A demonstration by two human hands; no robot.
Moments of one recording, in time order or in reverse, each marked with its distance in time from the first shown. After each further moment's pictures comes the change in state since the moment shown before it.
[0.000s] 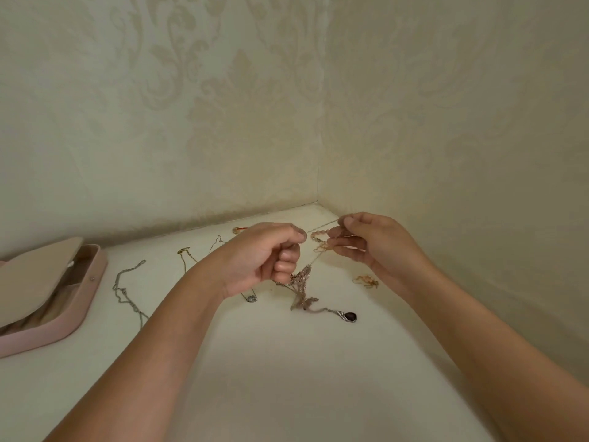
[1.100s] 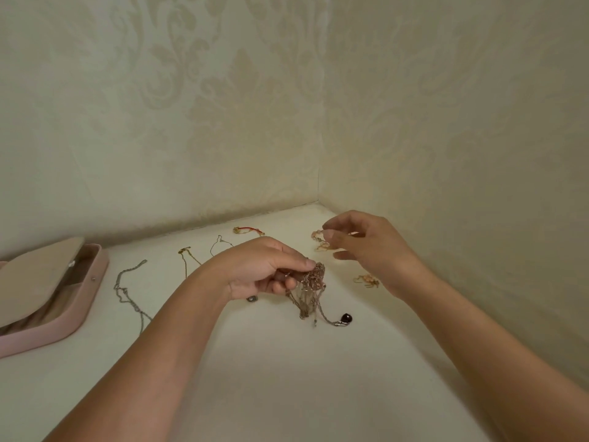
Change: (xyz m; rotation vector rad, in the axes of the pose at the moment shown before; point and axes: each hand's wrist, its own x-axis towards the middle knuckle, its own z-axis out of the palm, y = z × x) left_hand 0.000 -0.005 -0.001 0.174 0.001 -0.206; right_hand -0.005 0.002 0.005 -0.398 -0.021 -0.137
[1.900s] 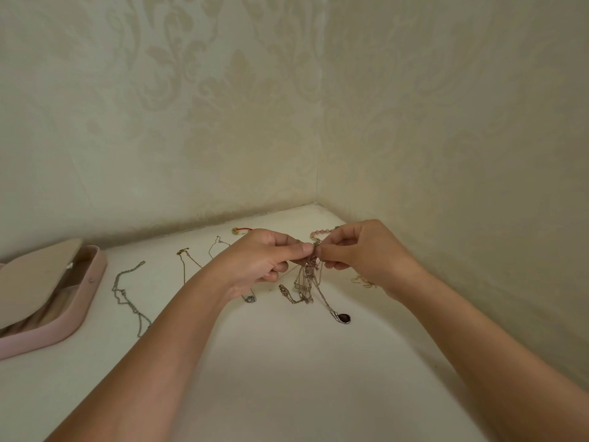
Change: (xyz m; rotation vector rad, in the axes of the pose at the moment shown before) left_hand 0.004 -0.003 0.000 0.057 0.172 0.175; right_hand -0.007 -0.005 0.002 -0.113 -0.064 0.089
